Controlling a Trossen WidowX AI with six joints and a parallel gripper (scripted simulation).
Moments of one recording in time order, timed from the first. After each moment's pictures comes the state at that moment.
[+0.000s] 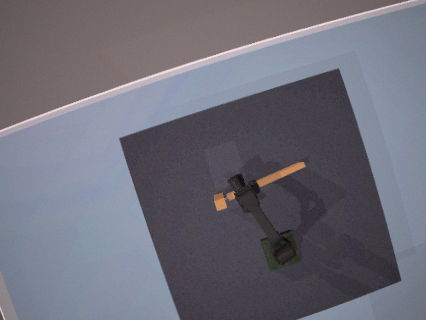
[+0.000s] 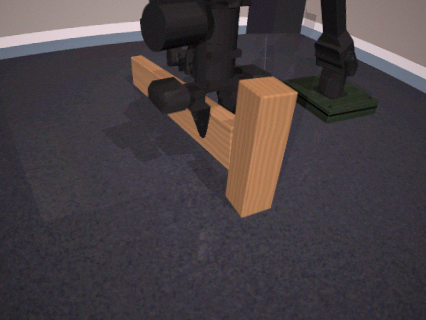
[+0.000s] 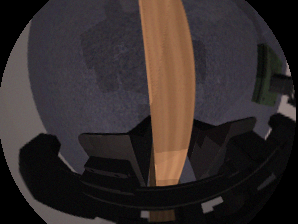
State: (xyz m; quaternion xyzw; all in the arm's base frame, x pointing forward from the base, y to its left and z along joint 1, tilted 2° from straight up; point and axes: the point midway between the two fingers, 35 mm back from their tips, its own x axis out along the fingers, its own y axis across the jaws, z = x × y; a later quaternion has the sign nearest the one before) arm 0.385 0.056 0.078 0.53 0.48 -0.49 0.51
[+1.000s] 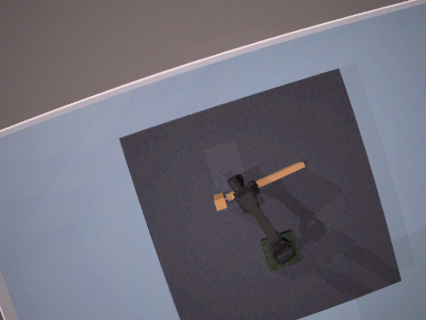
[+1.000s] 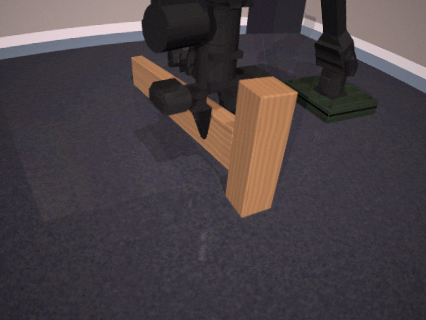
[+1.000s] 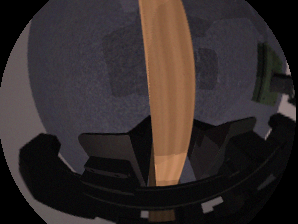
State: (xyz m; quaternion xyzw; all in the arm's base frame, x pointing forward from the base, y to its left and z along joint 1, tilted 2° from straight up) arm 0.385 0.058 0.078 0.53 0.48 -0.49 0.51
